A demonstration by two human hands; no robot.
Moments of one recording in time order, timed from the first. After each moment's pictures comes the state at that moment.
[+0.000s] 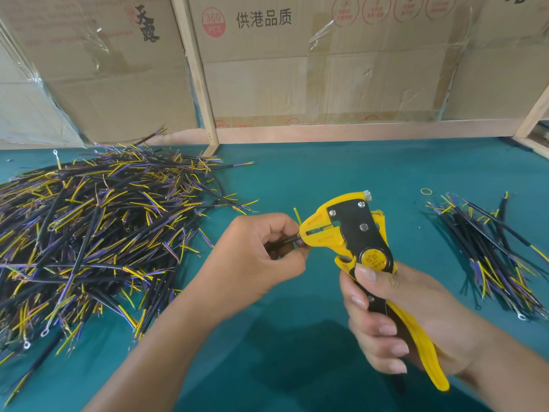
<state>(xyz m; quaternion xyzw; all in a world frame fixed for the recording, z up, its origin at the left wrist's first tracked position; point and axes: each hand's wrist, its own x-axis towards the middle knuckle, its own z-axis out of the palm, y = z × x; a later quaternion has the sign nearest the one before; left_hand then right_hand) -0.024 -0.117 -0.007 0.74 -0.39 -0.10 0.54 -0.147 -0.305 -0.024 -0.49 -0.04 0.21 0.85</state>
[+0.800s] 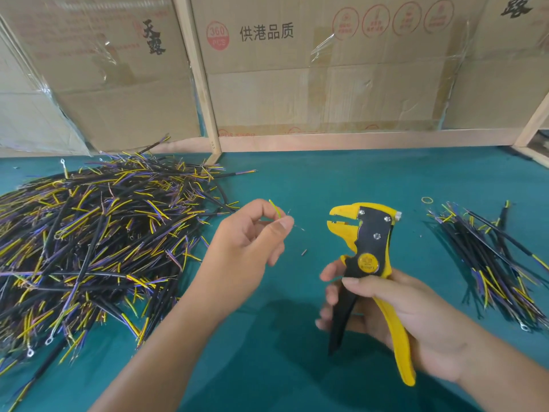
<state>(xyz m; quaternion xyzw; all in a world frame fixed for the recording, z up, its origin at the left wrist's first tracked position) -0.015 -0.120 -0.003 0.69 -0.30 -0.08 0.66 -0.132 -0.300 -0.035 -0.52 0.06 0.09 0.85</state>
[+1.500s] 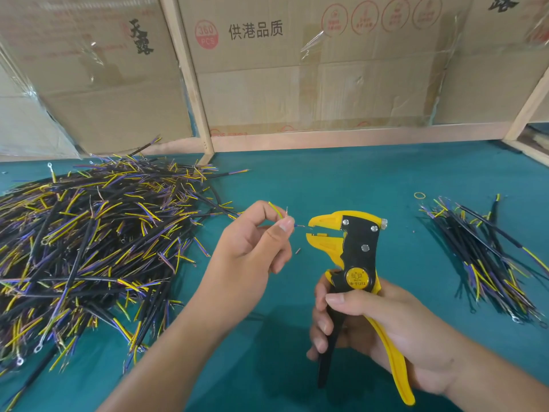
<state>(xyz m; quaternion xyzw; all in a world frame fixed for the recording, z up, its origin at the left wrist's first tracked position) -0.027 -0.128 -0.007 0.65 -0.32 -0.11 0.68 -0.139 -0.286 -0.035 -0.52 -0.01 0.12 0.84</state>
